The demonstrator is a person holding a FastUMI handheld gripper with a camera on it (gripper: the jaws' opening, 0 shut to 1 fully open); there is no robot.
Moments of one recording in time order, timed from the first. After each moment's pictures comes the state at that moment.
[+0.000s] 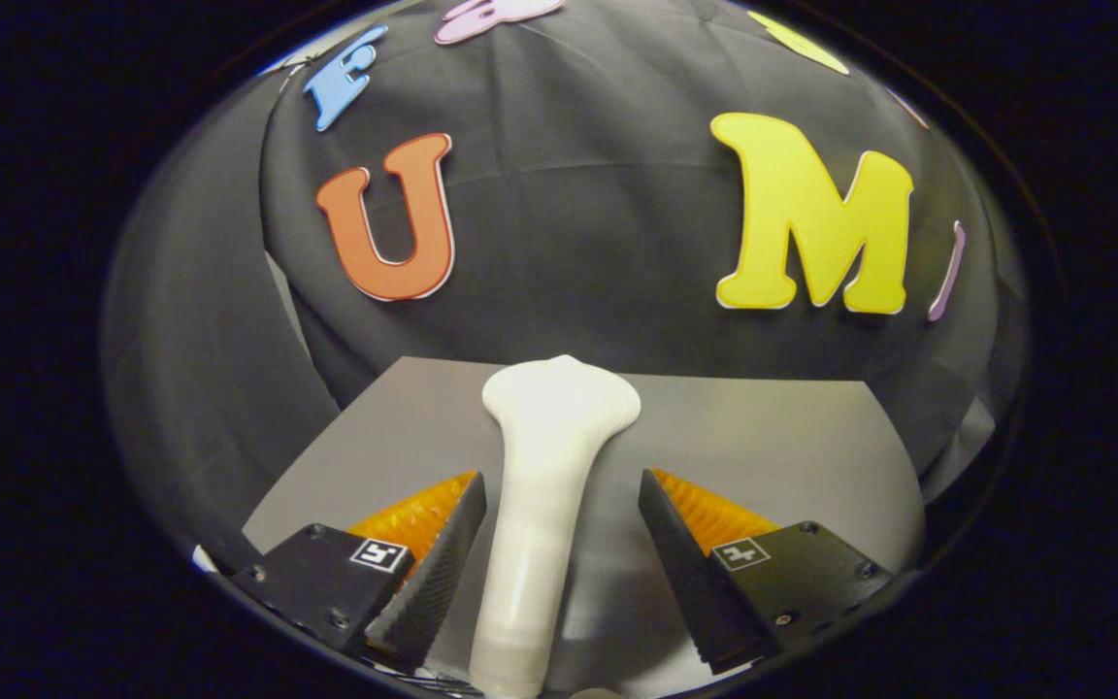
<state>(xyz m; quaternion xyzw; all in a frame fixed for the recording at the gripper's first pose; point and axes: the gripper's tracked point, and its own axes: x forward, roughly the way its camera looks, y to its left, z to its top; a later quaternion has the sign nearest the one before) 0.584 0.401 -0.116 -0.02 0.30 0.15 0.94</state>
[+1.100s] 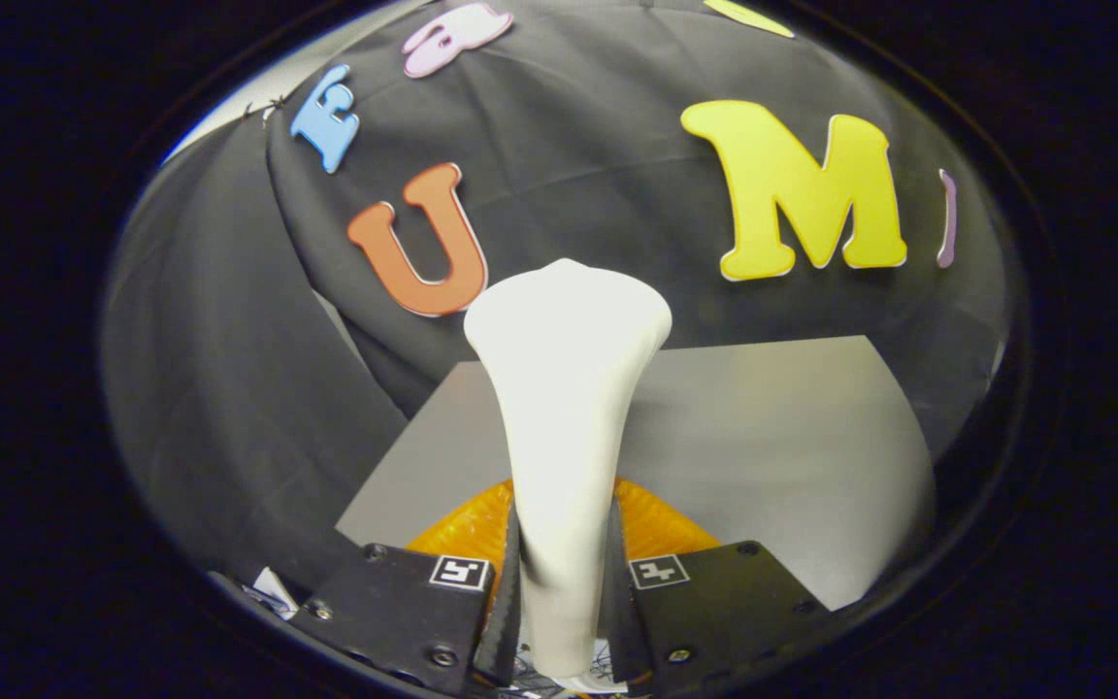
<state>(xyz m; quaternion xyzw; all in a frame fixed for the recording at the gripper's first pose) 0.497 0.371 -0.055 0.09 0.29 0.22 0.93</state>
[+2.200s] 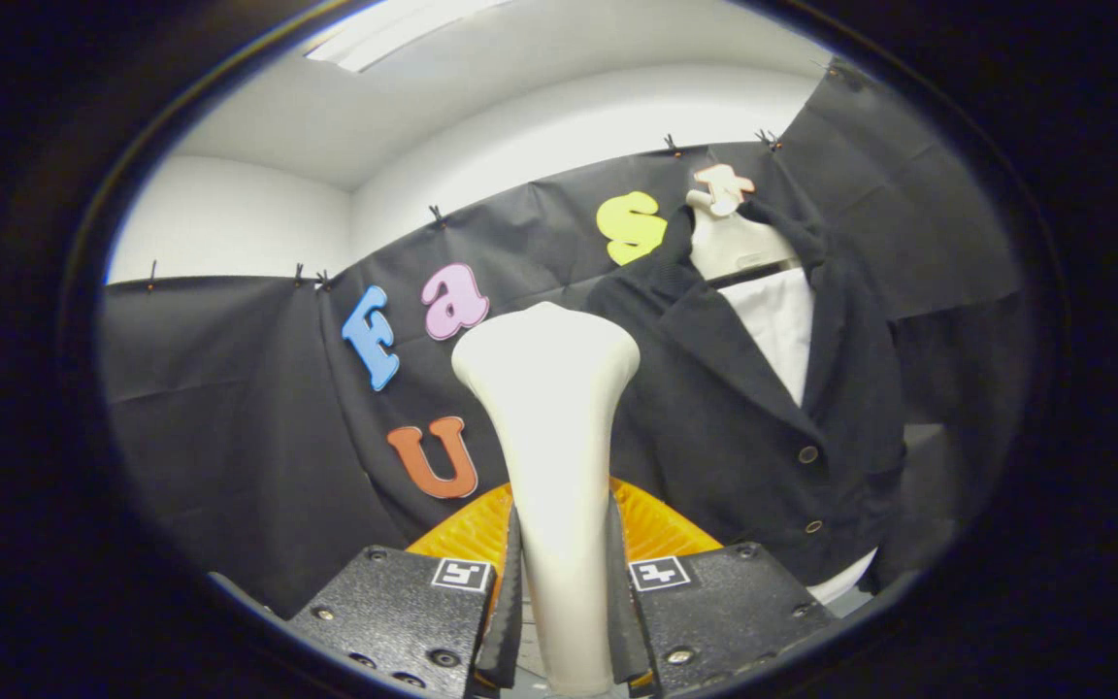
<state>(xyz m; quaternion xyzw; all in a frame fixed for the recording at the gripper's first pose) 0.284 0.113 0.178 0.14 -0.01 0.14 0.98</state>
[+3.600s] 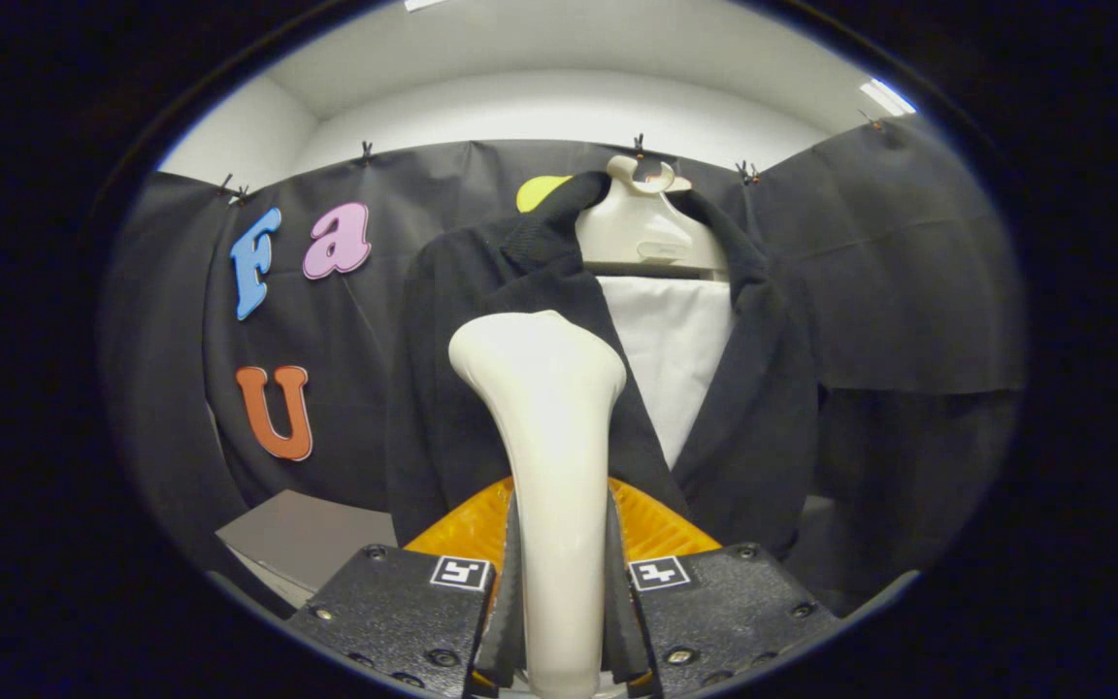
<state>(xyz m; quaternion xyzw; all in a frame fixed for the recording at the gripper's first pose) 0.413 0.009 0.139 0.01 0.02 -0.01 1.00</state>
